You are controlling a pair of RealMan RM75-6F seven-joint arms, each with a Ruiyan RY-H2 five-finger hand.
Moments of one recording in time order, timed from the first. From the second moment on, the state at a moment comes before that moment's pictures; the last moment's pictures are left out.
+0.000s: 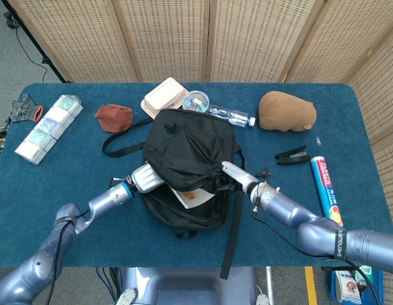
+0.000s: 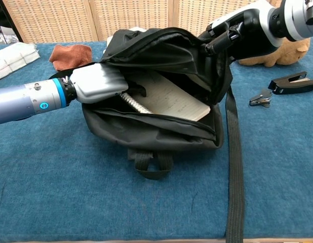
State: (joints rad) left arm -0.91 -2.00 0.19 -0.25 1.81 1.14 -0.28; right arm 1.04 -1.11 0.27 -1.78 -0.66 0.38 0.42
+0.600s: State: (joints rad) left arm -0.79 -1.81 0.25 -0.43 1.87 1.60 -0.63; right arm 1.05 -1.14 0.25 -1.73 -0.65 0.40 0.41
